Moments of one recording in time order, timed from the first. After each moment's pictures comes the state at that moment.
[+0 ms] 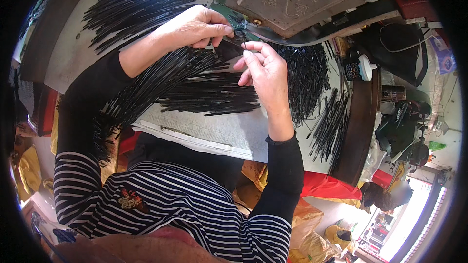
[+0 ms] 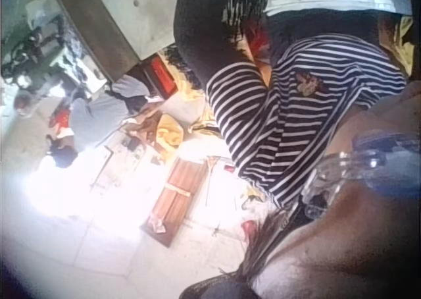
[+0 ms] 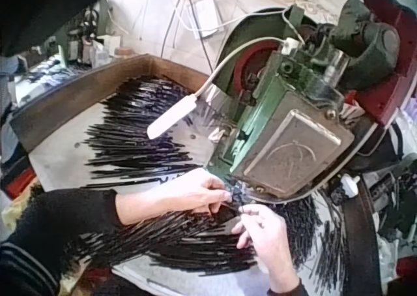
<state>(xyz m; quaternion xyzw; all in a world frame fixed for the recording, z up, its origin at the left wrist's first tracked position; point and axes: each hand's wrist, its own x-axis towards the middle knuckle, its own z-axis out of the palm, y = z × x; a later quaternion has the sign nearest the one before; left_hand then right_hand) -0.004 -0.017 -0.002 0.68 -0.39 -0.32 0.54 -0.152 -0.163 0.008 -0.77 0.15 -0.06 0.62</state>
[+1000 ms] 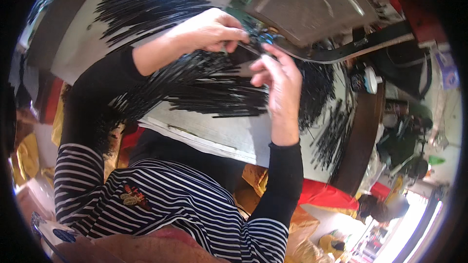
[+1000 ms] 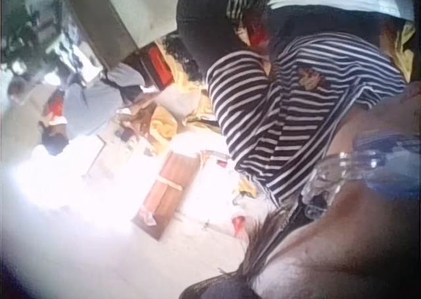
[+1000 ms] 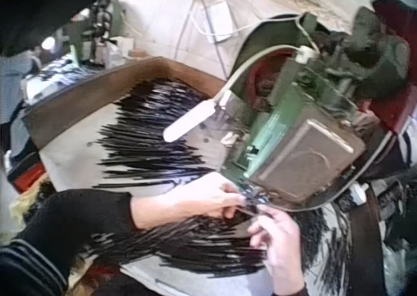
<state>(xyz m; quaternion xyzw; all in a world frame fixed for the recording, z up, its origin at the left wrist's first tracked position) -0.008 -0.019 -0.003 0.67 -0.33 -0.35 0.56 -0.152 -0.165 0.002 -0.65 0.19 -0.11 0.72</state>
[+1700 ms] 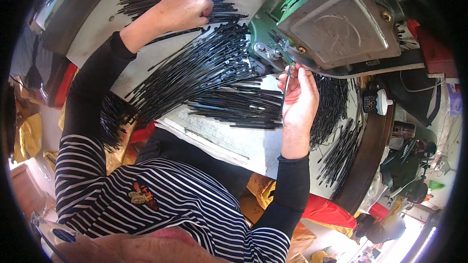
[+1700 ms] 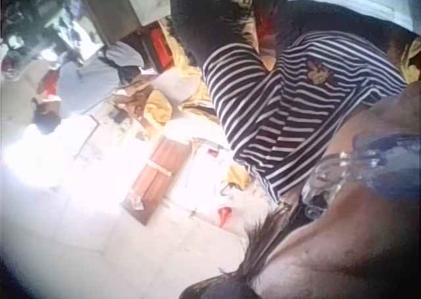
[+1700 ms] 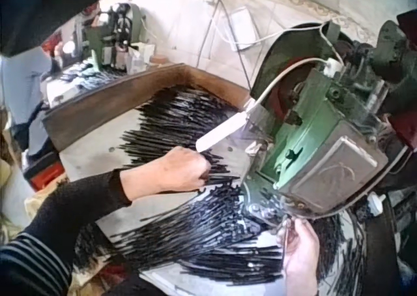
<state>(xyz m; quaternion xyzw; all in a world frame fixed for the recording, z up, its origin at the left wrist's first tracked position) 0.052 0.061 -0.002 0.89 -0.44 0.09 0.10 -0.148 -0.175 -0.016 -0.51 0.18 -0.19 0.82</state>
